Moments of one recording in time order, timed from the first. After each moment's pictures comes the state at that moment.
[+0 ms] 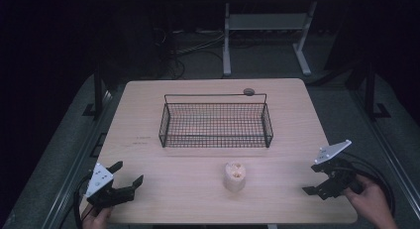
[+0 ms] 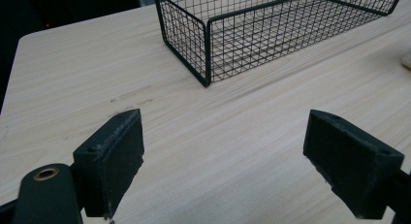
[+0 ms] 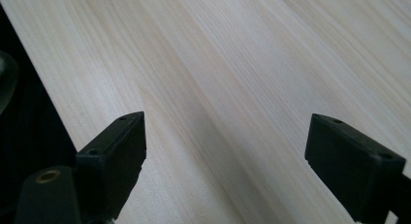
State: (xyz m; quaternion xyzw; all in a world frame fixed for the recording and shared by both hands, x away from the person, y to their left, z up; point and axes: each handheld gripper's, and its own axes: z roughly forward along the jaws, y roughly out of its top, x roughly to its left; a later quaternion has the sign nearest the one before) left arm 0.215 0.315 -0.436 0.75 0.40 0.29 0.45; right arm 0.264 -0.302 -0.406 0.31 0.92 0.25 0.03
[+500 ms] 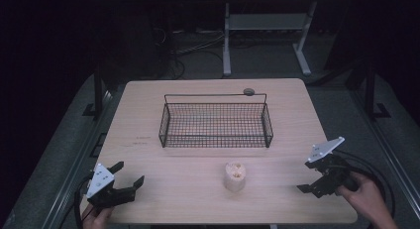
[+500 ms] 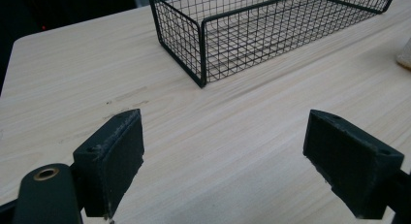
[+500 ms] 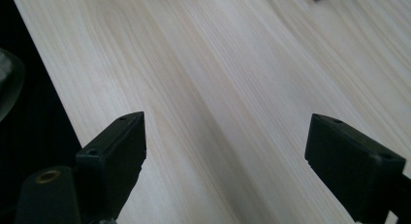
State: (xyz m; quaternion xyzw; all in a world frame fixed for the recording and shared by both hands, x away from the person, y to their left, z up) left arm 0.214 0.314 -0.435 0.75 0.39 0.29 0.45; right arm 0.267 -0.279 -0.391 0.28 0.93 0.25 0.04
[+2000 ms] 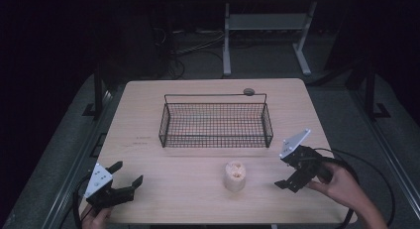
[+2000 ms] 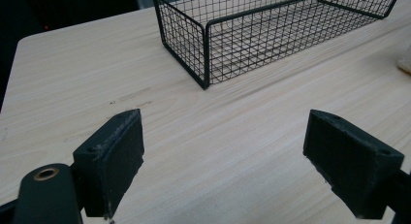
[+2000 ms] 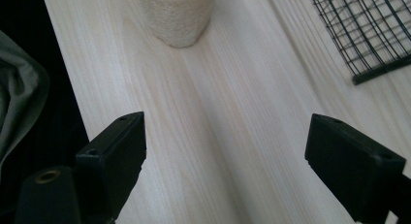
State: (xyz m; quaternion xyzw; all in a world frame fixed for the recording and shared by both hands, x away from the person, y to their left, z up) left arm 0.214 0.316 -0.434 0.75 0.40 0.29 0.45; right arm 0.284 -0.214 -0.374 0.21 0.95 0.23 0.03
